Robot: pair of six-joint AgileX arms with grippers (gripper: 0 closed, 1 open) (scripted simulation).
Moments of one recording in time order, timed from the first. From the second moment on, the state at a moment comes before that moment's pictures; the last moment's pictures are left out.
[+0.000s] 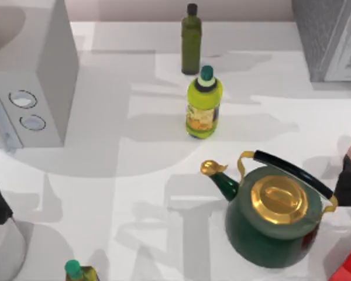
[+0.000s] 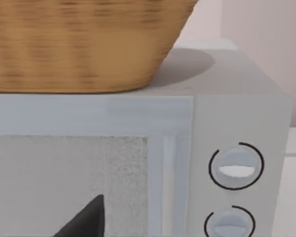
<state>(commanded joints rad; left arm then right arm) 0.00 0.00 0.00 0.00 0.00 0.00 0.14 1.92 0.08 1.55 0.16 0.06</state>
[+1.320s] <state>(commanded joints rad) 0.00 0.00 0.00 0.00 0.00 0.00 0.10 2.10 0.31 1.49 0.13 0.05</state>
